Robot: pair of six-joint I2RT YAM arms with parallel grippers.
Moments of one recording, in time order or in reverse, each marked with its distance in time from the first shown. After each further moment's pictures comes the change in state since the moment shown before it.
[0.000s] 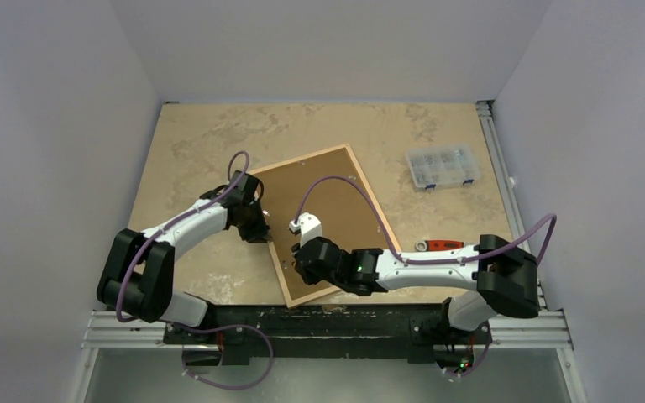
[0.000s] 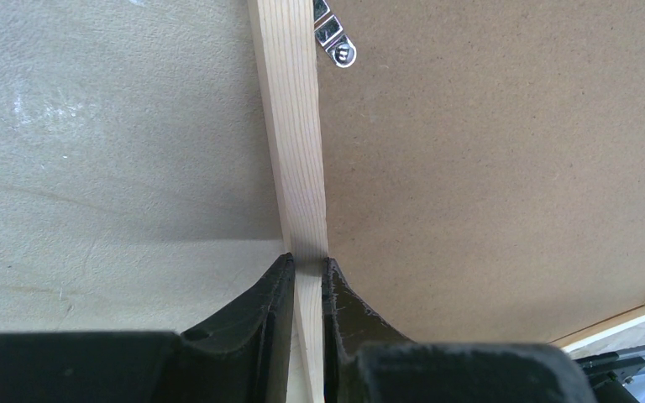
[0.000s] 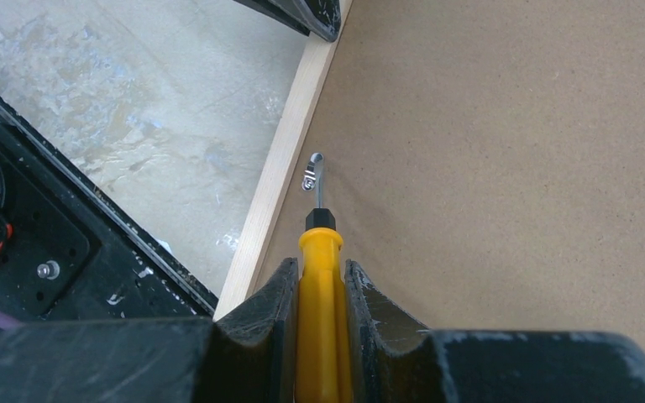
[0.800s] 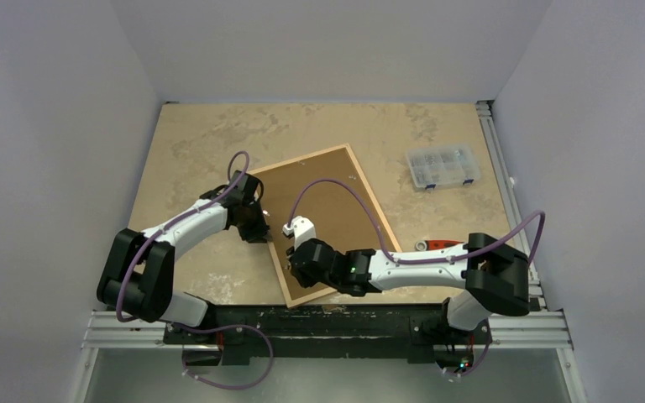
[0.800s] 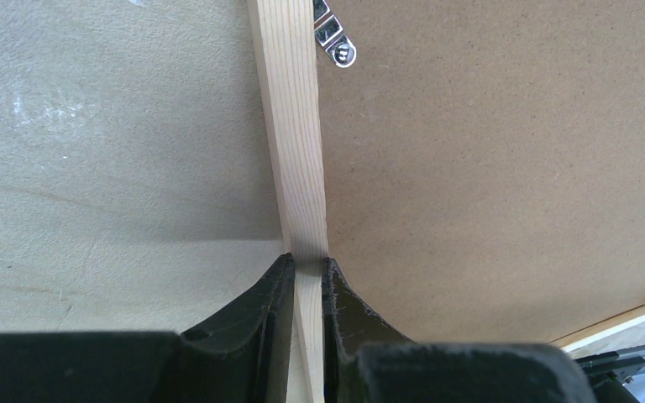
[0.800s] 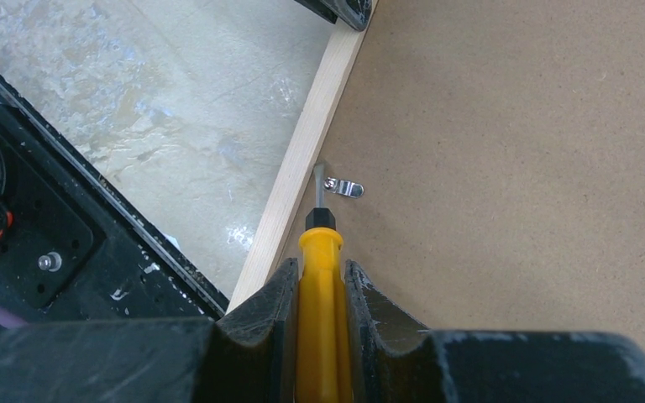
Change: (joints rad) left arm 0.000 0.002 0.000 0.001 0.002 0.000; right arm 0.007 0.052 0.014 0.025 -0.040 -0.018
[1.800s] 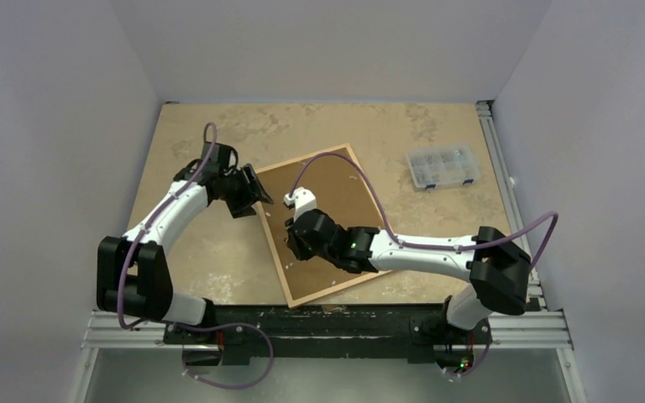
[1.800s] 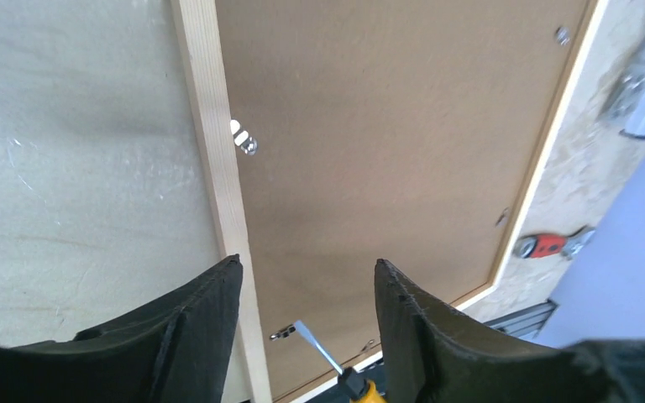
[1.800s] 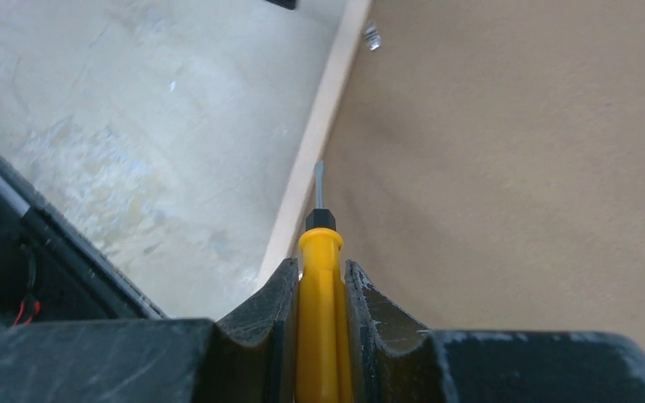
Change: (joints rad) left arm 0.168 -0.021 0.194 -0.074 0.177 0.031; right arm -0.100 0.003 0.139 -0.052 0.004 -0.061
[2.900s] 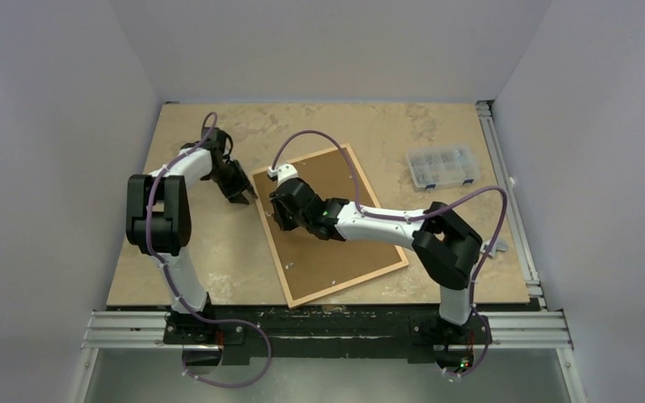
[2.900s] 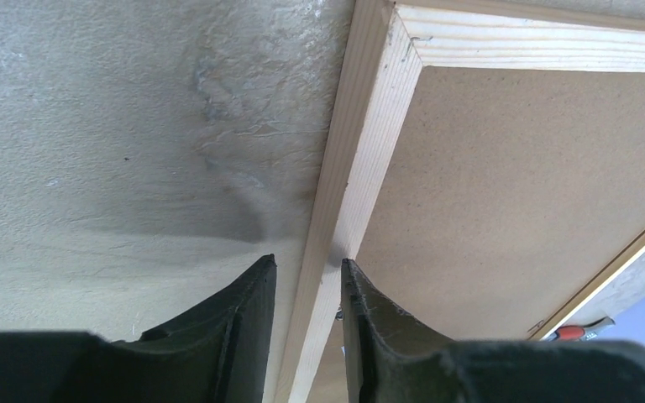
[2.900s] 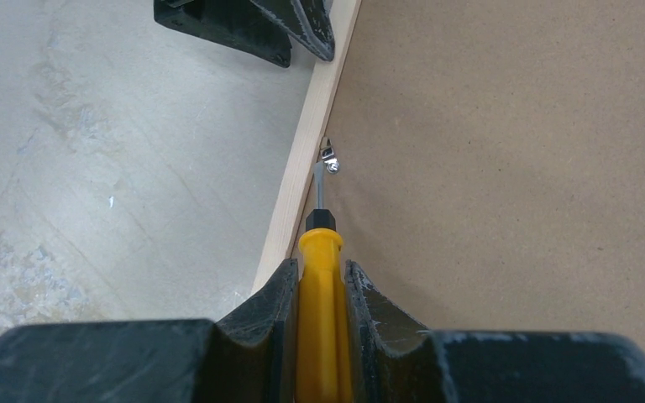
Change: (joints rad) left arm 0.166 0.483 0.313 -0.071 -0.014 0.071; right arm -0.179 0.317 0.275 0.039 -0.116 -0.079
